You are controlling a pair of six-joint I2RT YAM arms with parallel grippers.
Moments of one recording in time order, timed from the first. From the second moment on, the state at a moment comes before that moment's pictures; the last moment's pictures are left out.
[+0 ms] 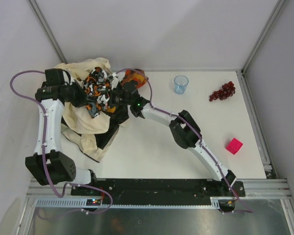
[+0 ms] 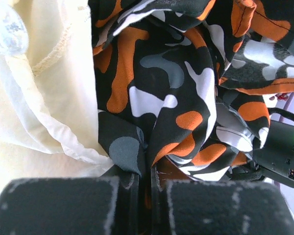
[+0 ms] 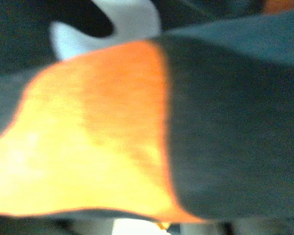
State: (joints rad) left arm 0.19 1.39 1.49 -0.99 0.38 -0.50; right arm 0.86 2.56 2.18 0.42 -0.61 0.84
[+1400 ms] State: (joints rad) left arm 0.20 1.46 1.45 -1.03 -0.01 -0.61; right arm 0.79 1.36 1.86 -0.21 0.29 -0.03
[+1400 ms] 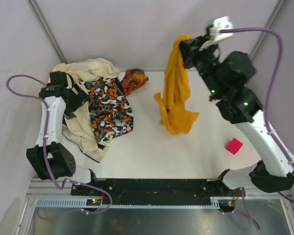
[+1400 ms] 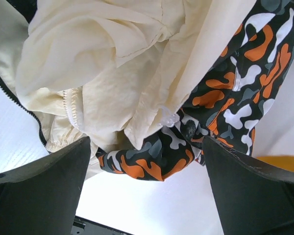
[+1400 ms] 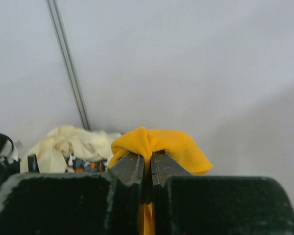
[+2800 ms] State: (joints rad) left arm -0.29 1.24 1.33 -1.00 -0.08 -0.58; right arm 0.68 1.18 0.67 -0.32 0.11 0.60
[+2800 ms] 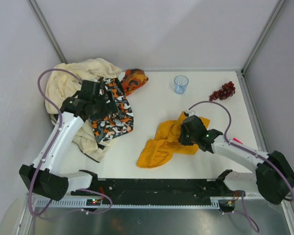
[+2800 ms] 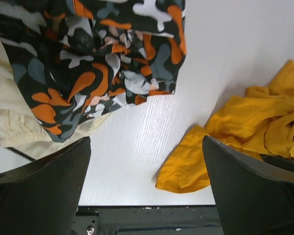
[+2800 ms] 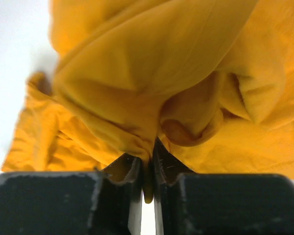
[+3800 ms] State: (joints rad) left arm -0.30 0.89 1.02 -0.97 -0.12 -0.67; right arm -0.26 0.69 0.81 -0.60 -0.06 0.46
